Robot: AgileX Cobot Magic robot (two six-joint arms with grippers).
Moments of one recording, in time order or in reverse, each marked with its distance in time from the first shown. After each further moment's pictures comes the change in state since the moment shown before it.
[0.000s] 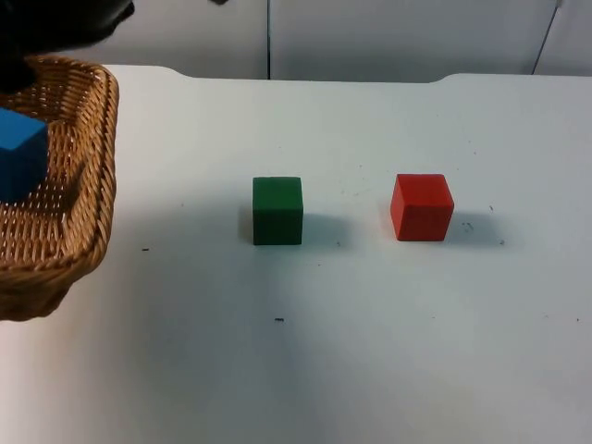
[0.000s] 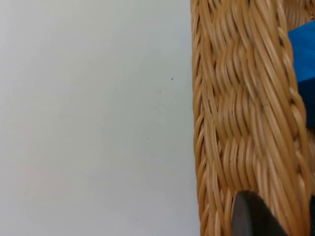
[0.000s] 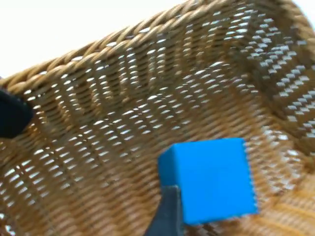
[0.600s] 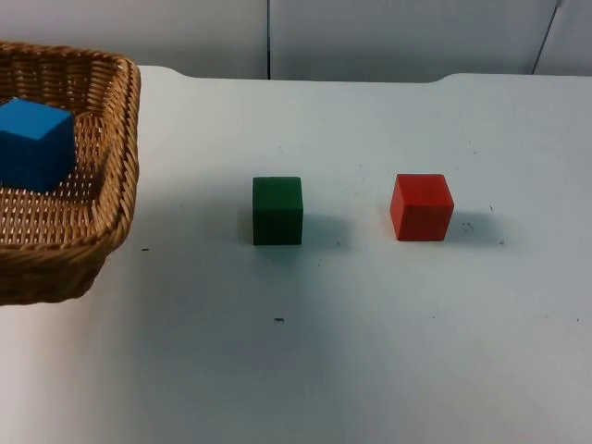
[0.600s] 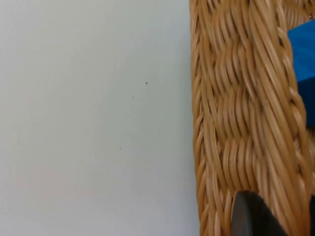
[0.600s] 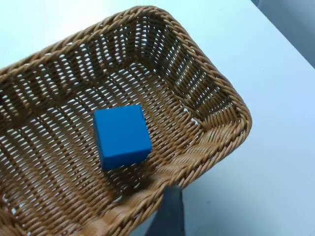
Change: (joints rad) right arm -0.160 -0.257 0.110 -0.015 0.156 -0.021; left arm 0.000 0.159 0.000 -0.192 0.012 0.179
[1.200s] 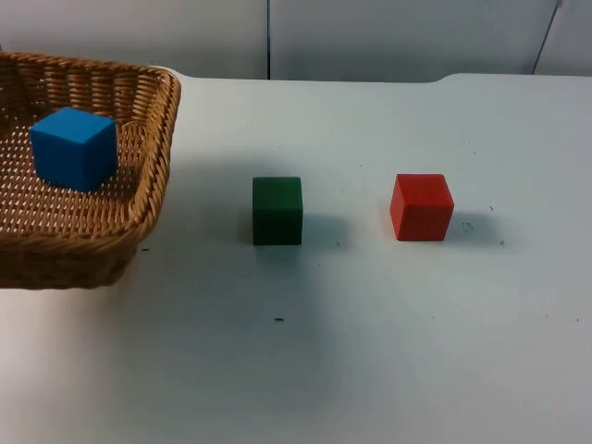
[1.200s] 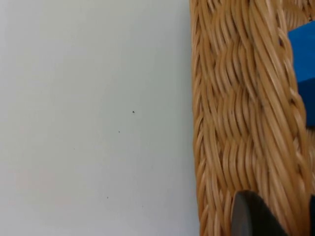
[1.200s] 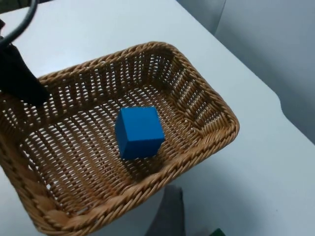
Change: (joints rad) right arm 0.000 -0.427 0.618 0.002 -0.390 -0.034; left arm -0.099 0.245 -0.120 -0.108 -0.045 0.112
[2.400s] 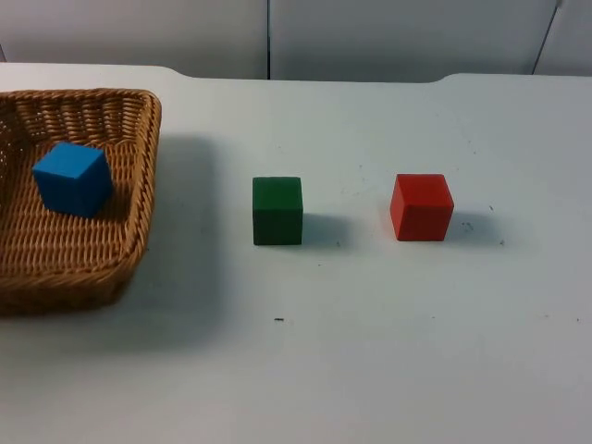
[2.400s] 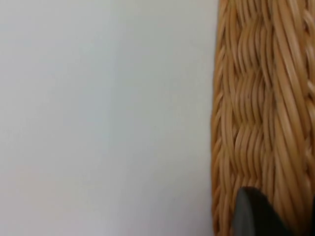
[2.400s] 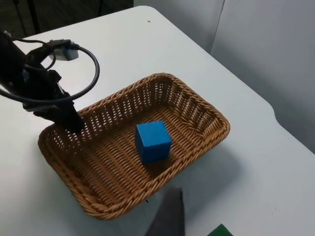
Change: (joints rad) right arm 0.000 -0.141 0.088 0.022 0.002 0.018; left arm -0.003 0.359 -0.132 -0.077 -0.105 0.171
